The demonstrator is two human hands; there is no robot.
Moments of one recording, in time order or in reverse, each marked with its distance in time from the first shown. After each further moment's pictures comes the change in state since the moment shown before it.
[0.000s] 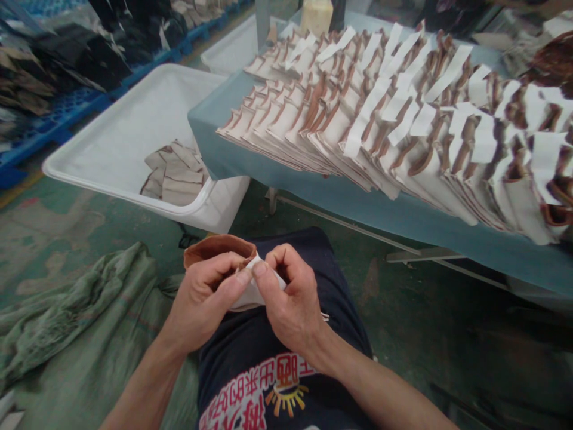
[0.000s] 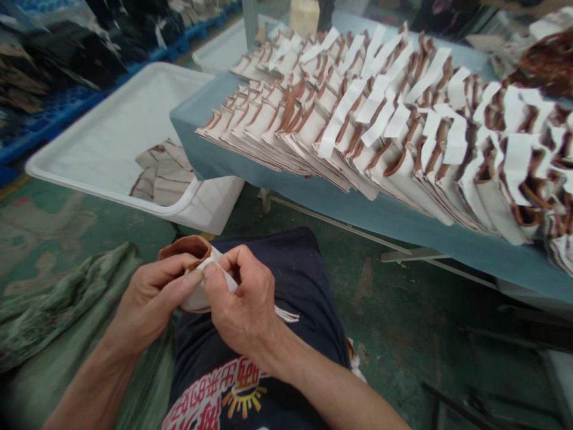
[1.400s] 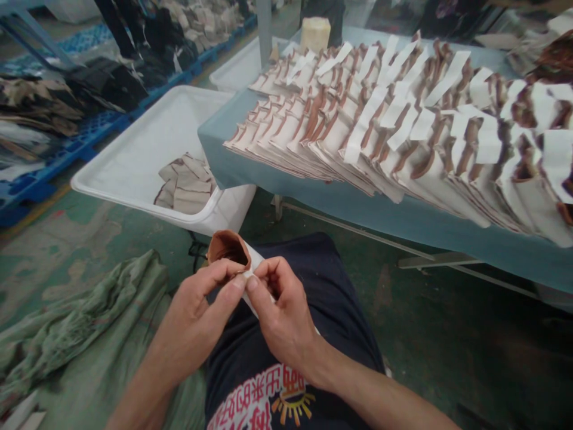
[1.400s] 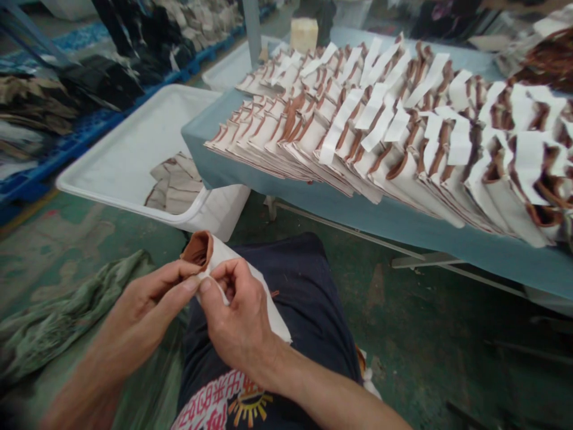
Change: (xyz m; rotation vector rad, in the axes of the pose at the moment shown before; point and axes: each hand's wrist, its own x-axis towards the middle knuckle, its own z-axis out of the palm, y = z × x) left_hand -0.012 0.030 -0.003 0.313 0.056 0.005; right_hand -0.015 0.011 0.013 0.159 -0.110 0.143
